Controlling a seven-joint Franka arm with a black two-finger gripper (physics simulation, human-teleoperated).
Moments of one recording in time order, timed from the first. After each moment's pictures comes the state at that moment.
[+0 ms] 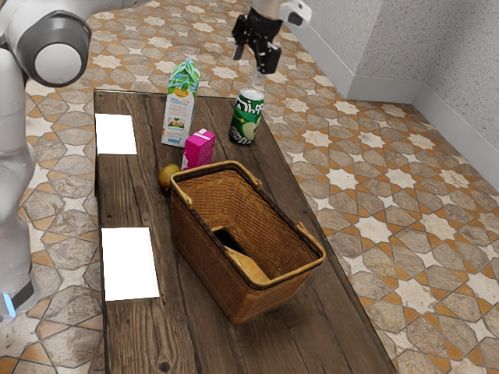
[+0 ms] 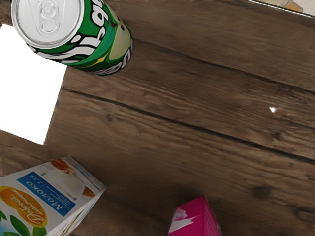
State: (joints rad) arm -0.24 0.06 0.50 -1.33 0.13 1.36 -0.04
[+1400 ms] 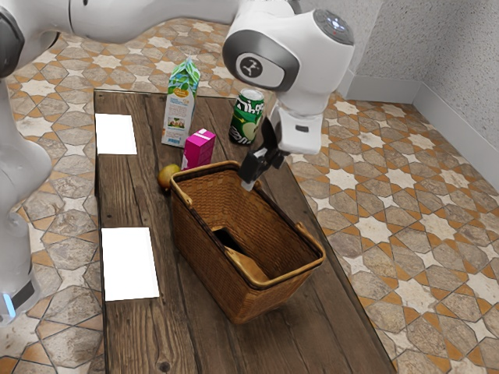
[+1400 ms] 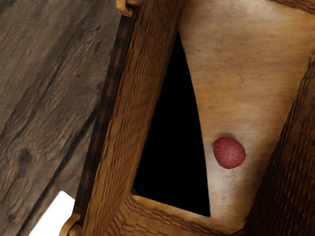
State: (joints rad) arm -0.66 -0.10 0.24 -1.67 0.21 1.46 0.50
